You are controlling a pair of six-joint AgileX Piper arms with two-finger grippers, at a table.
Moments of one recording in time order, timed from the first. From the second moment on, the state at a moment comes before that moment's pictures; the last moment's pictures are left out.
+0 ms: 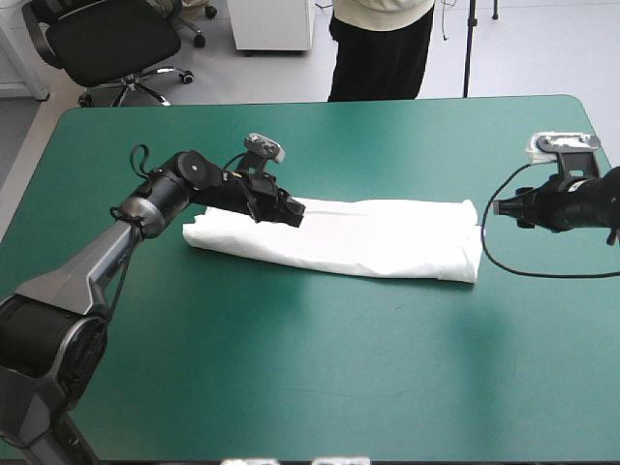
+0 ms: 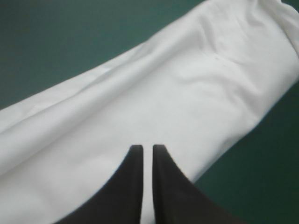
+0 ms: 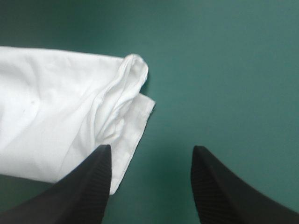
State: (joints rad) left arm -0.34 1.80 -1.43 -0.78 0.79 0.82; right arm -0.15 1.36 -1.21 0.24 0.88 -0.29
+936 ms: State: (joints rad) left arm -0.40 2.03 -1.44 -0.90 0.79 0.84; right arm -0.15 1.59 -1.06 0.61 0.77 -0.49
